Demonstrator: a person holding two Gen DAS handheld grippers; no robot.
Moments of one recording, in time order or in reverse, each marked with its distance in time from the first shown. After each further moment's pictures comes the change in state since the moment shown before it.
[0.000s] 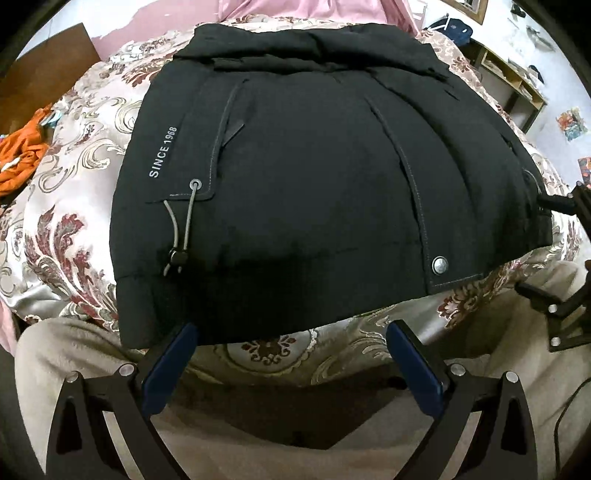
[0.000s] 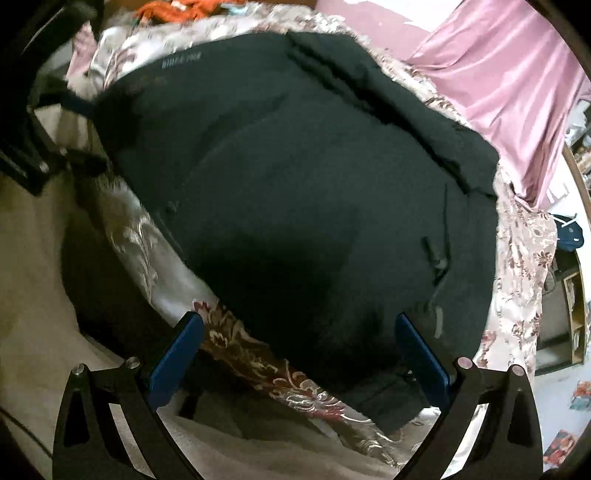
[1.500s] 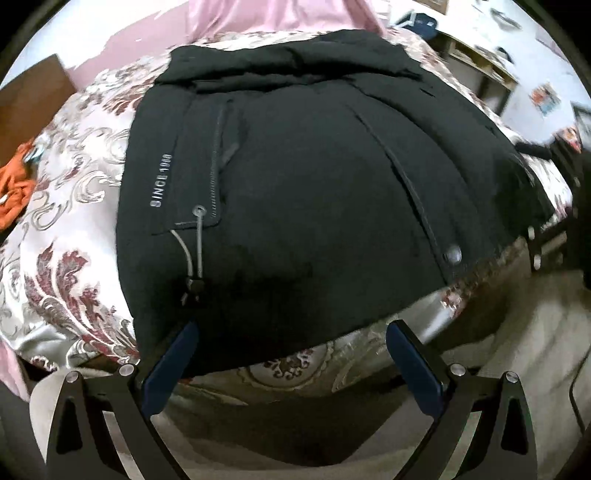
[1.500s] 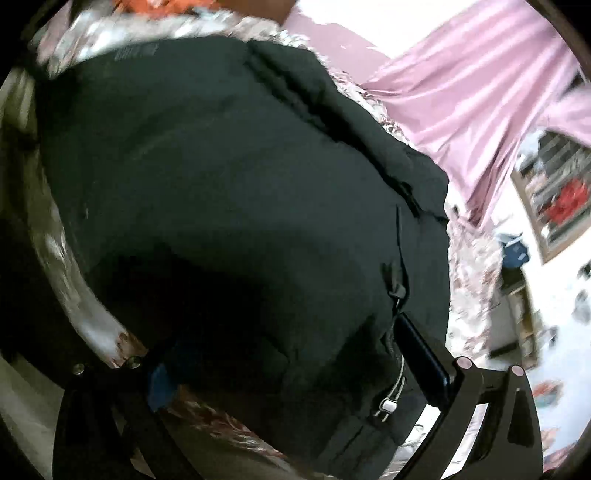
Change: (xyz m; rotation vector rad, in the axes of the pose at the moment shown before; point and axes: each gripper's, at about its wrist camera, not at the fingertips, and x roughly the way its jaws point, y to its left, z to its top) left arm -0.004 0.022 0.002 0.133 -0.057 -0.058; right arm -0.002 -0.003 0.002 0.063 -0.122 -0.203
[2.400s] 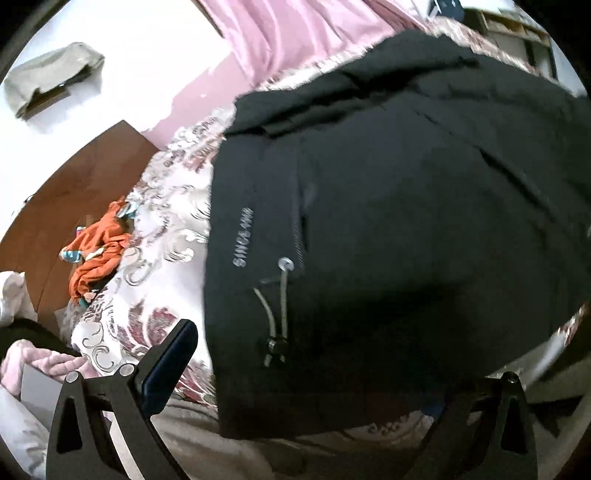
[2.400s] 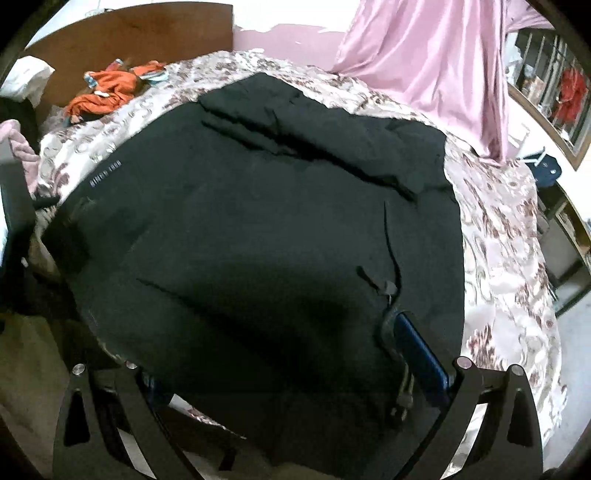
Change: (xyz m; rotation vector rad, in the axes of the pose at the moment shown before) left arm 0.010 -0.010 0.015 0.074 -0.162 0.532; right arm -0.002 -0.063 0.011 0.313 0.009 0.182
